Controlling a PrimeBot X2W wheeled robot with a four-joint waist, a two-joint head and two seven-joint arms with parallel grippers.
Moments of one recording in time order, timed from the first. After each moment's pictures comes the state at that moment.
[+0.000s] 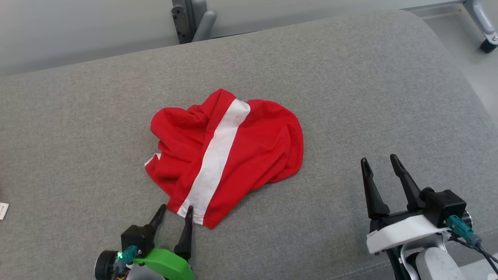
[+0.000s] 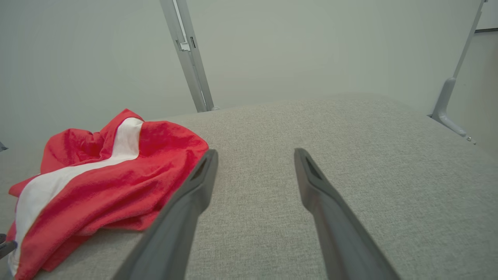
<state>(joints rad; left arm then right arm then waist) -0.12 0.05 -0.22 0.52 -0.24 -0.12 -0.26 -0.07 -0.07 0.07 0.14 0.21 0.13 -0.26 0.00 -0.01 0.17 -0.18</state>
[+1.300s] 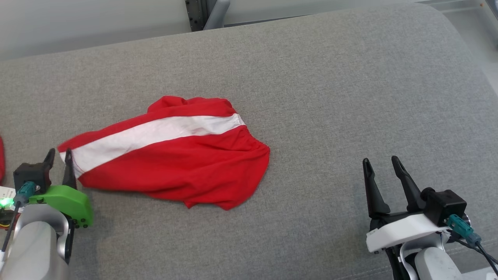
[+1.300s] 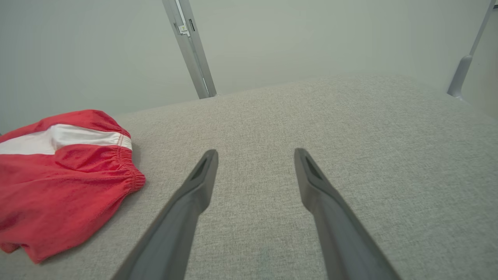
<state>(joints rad) -0.45 0.30 -0.02 0.74 -0.12 -0.08 -0.24 -0.08 -0.05 0.06 0.17 0.23 0.13 -0.26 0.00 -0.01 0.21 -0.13</state>
